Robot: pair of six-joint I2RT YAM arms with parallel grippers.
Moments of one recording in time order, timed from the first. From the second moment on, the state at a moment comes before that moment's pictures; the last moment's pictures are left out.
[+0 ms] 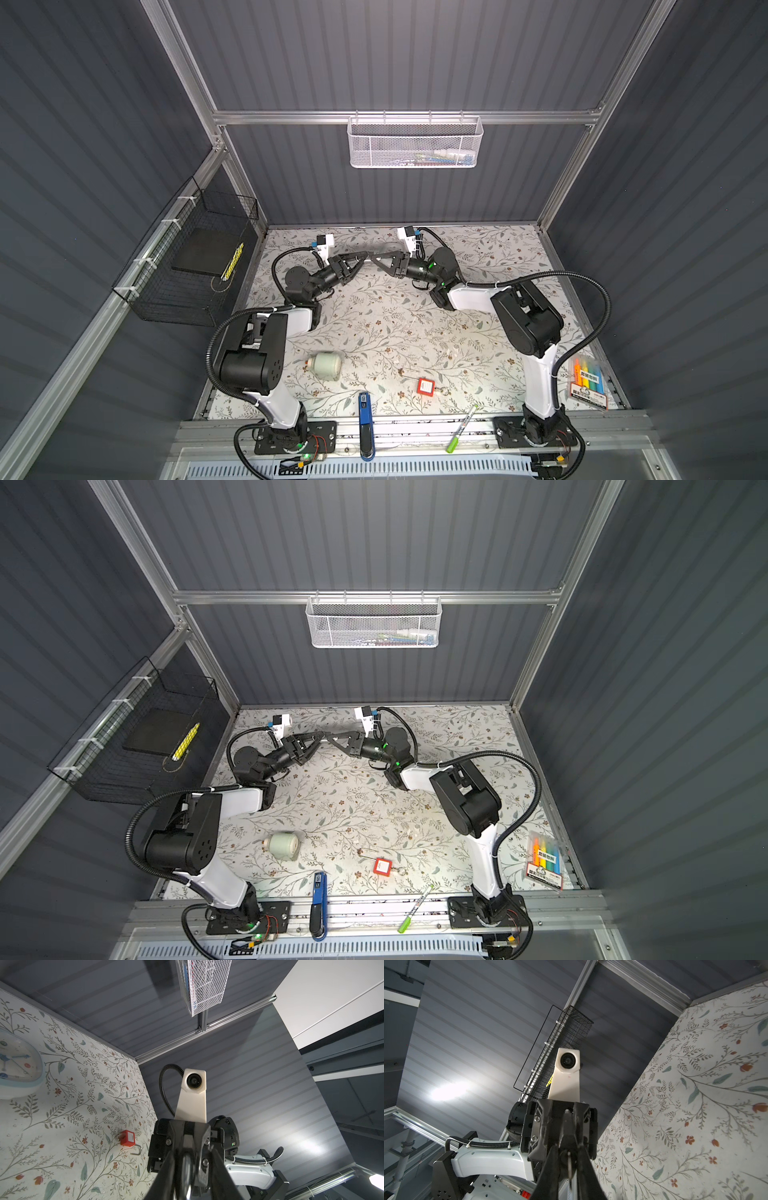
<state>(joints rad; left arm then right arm) -0.13 1.67 0.71 1.29 0.92 -1.42 0.61 2.07 1.23 1.10 -0.78 1.21</state>
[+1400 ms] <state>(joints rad) -0.12 1.67 0.69 1.35 0.91 -1.45 0.58 2.05 1.19 1.13 -0.78 1.24</state>
